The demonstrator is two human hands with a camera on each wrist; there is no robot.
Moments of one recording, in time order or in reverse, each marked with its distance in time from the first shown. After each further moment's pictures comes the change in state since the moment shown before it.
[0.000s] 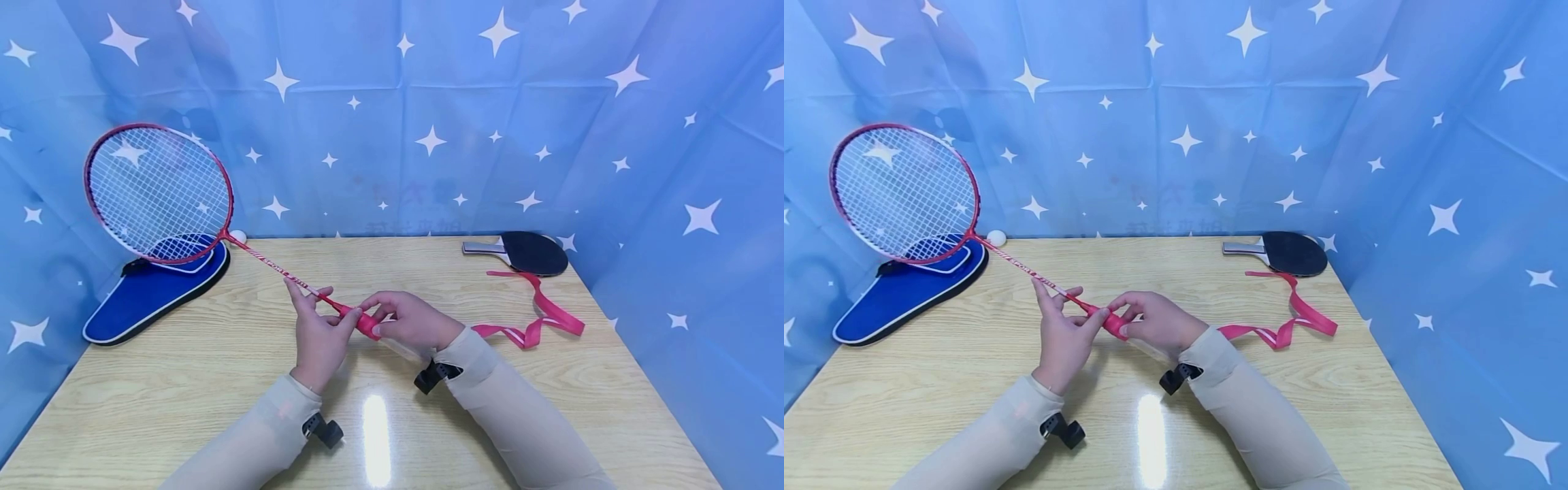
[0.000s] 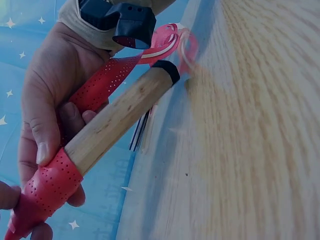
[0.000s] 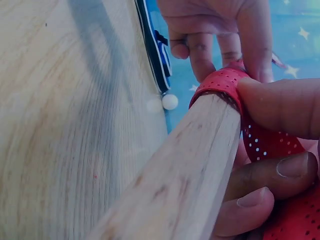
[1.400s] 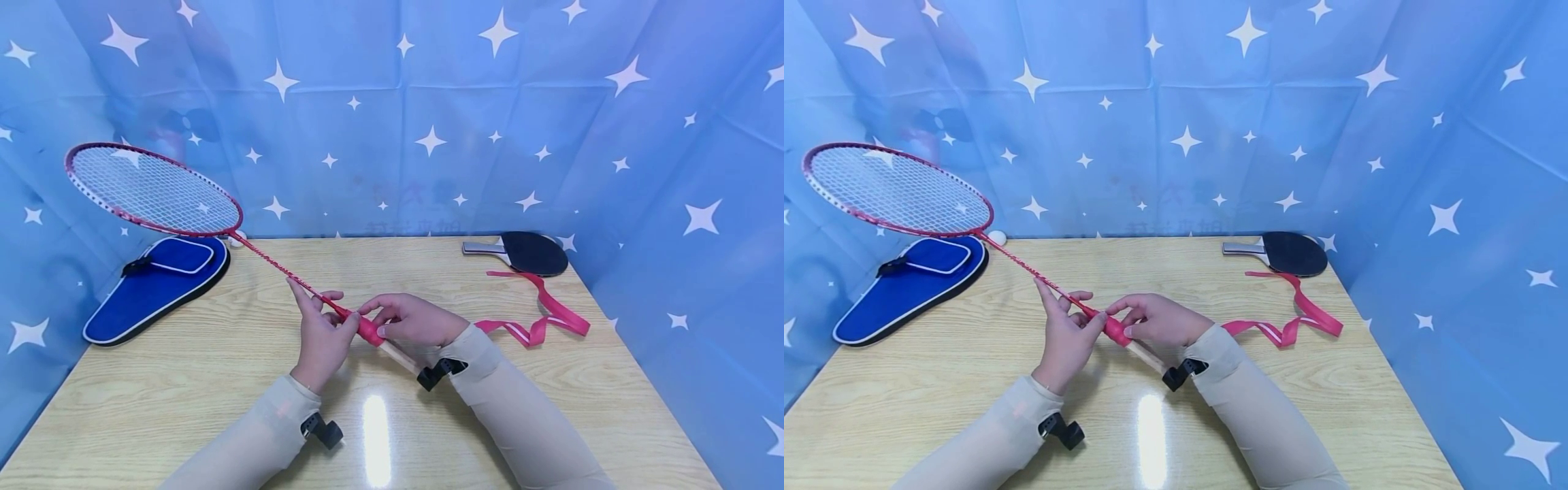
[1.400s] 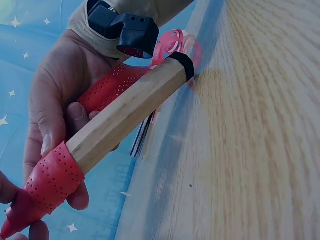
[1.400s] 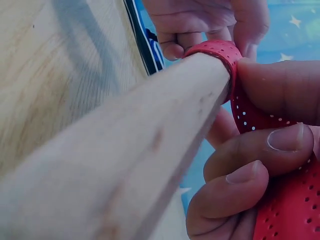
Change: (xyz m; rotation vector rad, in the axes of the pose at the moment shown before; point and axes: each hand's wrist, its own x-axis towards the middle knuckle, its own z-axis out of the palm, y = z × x) left_hand 0.001 -0.003 -0.001 -0.133 -0.124 0.009; right_hand -0.002 0.003 -0.010 0.043 -0.133 -0.024
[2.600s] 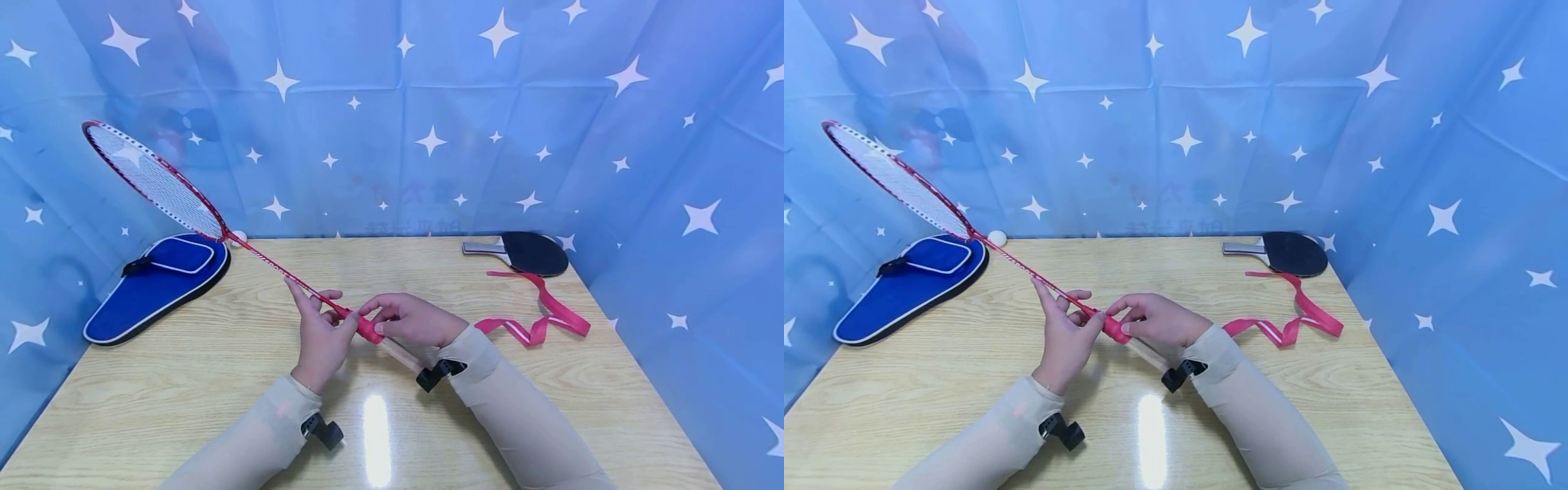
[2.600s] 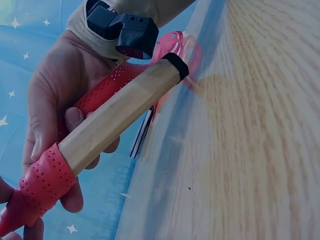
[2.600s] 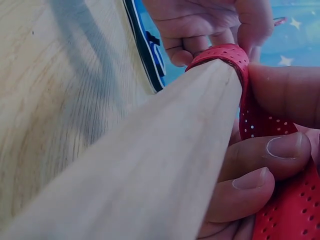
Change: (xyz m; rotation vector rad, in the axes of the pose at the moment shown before) left_hand 0.000 0.002 0.001 -0.048 0.027 0.014; right_hand 0.002 0.001 0.002 0.017 0.034 0.023
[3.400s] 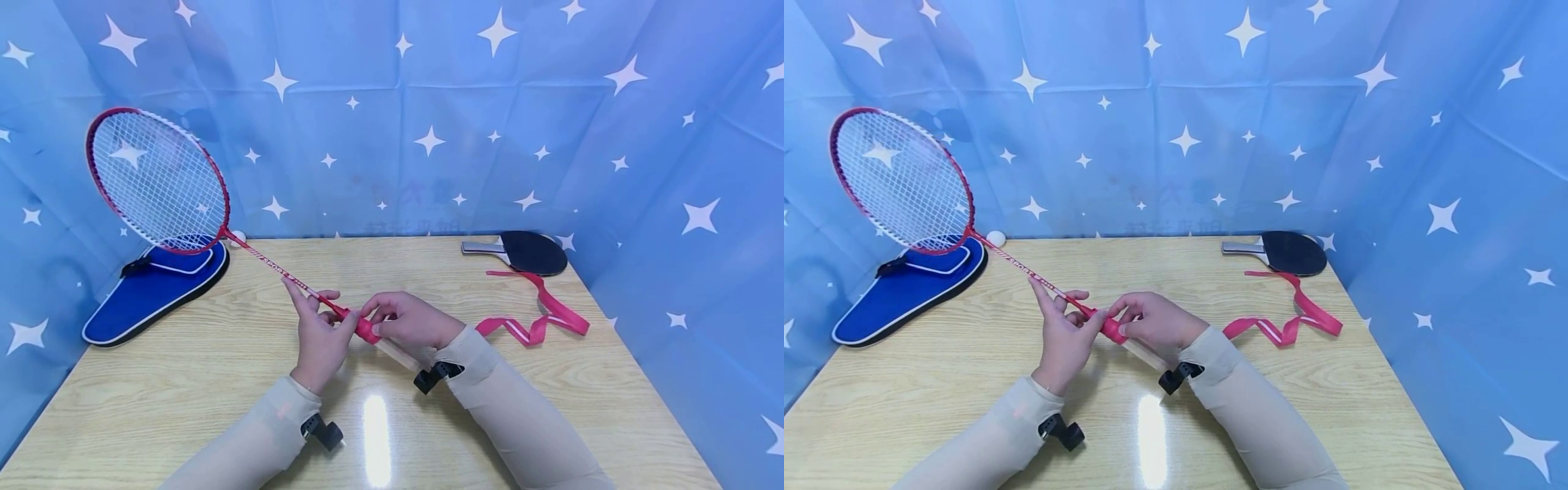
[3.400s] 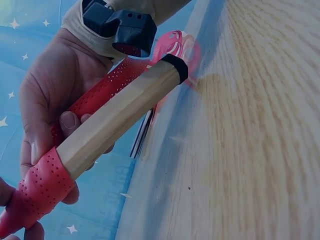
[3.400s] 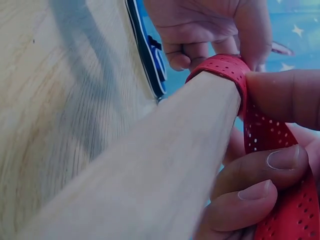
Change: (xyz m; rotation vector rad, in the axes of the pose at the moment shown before) left_hand 0.000 -0.001 0.000 0.049 0.027 0.037; right_hand 0.000 -0.007 0.005 -0.007 0.063 0.000
